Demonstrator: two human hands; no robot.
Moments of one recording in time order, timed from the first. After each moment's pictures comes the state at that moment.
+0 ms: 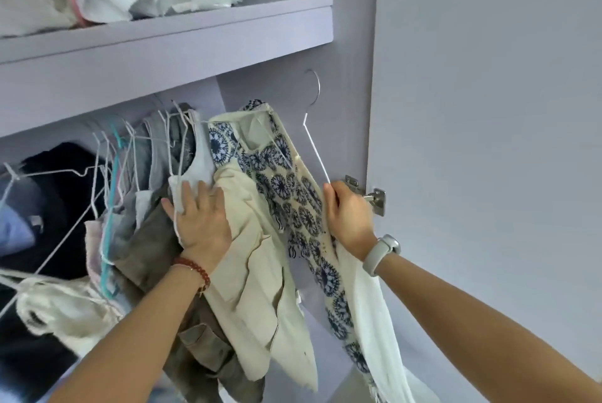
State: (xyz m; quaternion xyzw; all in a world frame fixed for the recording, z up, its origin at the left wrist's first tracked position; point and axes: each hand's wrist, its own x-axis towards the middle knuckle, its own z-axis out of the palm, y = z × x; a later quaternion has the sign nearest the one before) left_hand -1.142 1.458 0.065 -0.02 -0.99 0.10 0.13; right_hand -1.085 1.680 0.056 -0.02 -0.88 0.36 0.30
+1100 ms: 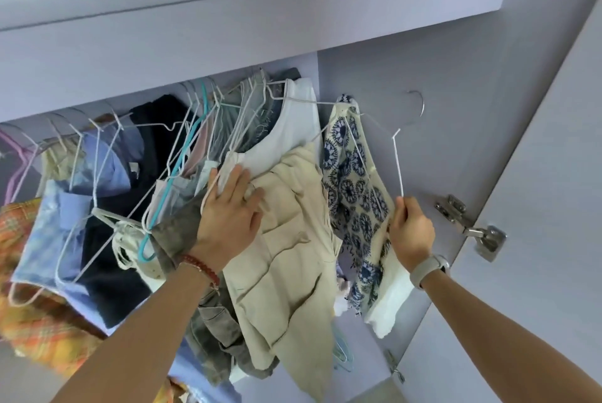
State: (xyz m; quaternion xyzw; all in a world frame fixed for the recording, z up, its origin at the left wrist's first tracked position) left_hand -1.144 1.379 0.056 -0.10 -0.97 0.15 0.19; right_hand -1.181 1.668 -0.016 -0.06 -0.88 0.41 0.25
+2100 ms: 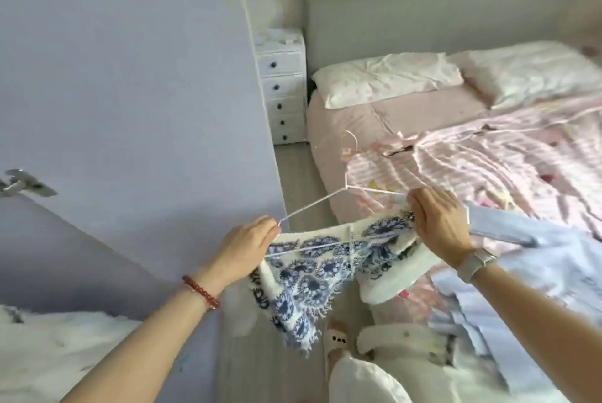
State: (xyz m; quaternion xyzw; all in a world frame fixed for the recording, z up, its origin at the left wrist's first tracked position) left_hand -0.890 1.749 -0.039 -0.66 -0.72 -0.14 -0.15; right_hand -0.603 1.907 -0.072 -0.38 -0.85 -0.02 0.36
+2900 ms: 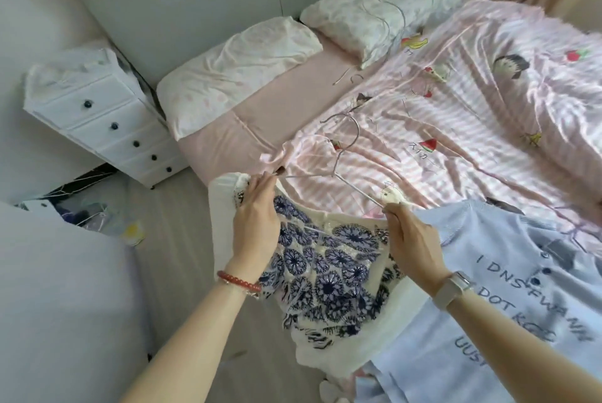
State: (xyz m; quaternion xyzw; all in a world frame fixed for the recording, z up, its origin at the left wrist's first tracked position) left_hand -0.627 2.139 -0.089 -0.70 -0.65 -0.27 -0.15; right_hand -0.396 2.098 -0.130 -0.65 -0.67 0.15 0.33
